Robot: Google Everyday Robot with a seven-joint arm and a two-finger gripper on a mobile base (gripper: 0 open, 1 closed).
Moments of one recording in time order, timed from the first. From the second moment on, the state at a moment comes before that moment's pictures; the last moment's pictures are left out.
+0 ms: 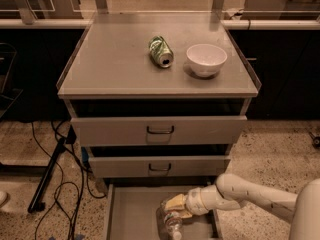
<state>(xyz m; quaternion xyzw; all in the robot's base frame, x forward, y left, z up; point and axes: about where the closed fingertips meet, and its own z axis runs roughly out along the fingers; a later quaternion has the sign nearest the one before) 0.467 -0.058 0.334 -0.13 -0.88 -0.45 0.07</state>
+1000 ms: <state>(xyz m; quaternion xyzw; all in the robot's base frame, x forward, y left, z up) 0.477 -0.059 0.290 -0.20 -0.85 -0.47 0.09</state>
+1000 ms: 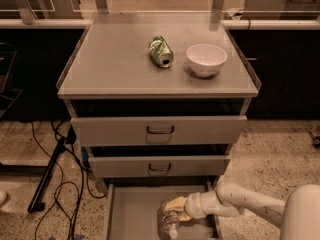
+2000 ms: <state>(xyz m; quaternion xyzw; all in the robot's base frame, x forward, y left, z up) 0.482 -0.056 0.273 -0.23 -0.84 -0.48 0.11</state>
